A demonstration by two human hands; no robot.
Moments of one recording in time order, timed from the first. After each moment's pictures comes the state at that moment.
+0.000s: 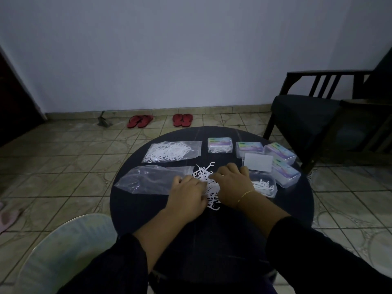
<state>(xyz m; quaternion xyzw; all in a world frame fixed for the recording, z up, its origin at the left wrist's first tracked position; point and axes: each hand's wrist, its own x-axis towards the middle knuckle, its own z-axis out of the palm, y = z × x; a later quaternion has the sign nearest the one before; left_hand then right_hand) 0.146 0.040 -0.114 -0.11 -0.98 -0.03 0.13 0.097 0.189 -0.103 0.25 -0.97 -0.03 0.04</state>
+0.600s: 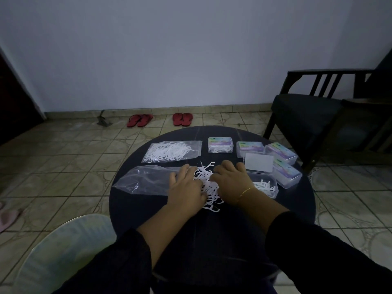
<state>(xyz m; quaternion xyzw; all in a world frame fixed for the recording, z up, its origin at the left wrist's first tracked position) 0.135 0.041 -0.113 -0.04 -0.99 -0.03 0.10 0.085 0.188 -0.107 0.30 -0.95 -0.09 0.08</state>
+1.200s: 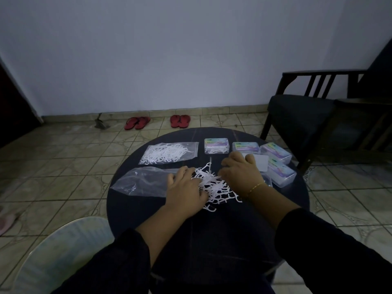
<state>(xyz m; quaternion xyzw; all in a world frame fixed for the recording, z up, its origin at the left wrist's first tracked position) 0.136 0.047 -0.109 -0.03 -0.99 -0.07 0.10 0.089 0.216 -0.079 0.29 -0.95 -0.05 0.13</state>
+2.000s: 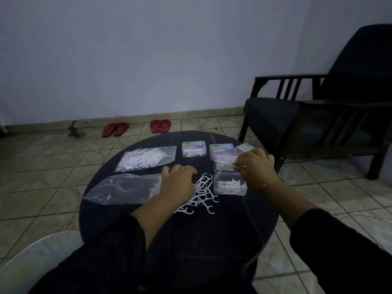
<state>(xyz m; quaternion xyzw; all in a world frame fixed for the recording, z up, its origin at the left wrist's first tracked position) 0.105 0.083 -0.089 -0.08 -0.99 -0.07 0.09 0.093 0.296 -0.062 0.09 -0.99 0.05 0.10</state>
